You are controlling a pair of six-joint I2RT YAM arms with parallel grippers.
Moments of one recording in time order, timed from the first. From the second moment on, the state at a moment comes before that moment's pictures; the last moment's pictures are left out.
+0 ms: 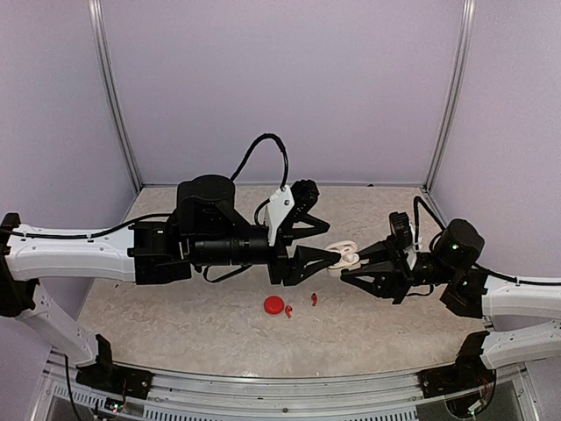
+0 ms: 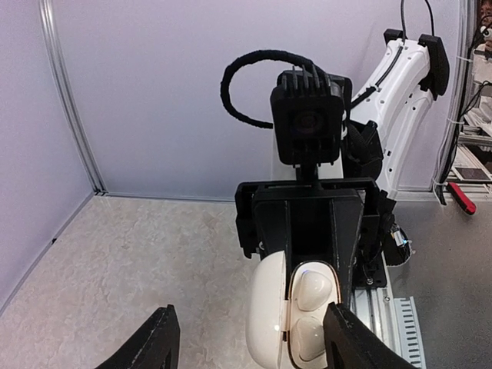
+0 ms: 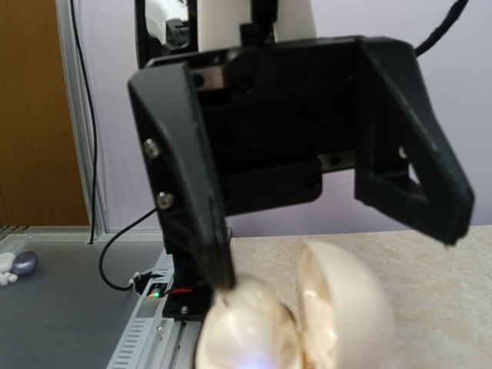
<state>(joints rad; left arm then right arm) -1.20 1.47 1.16 0.18 0.17 0.12 0.82 0.99 0.43 0.74 -0.81 0.15</state>
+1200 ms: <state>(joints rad) -1.22 1.48 1.16 0.12 0.30 0.19 0.83 0.97 0.44 0.71 -0.79 0.12</state>
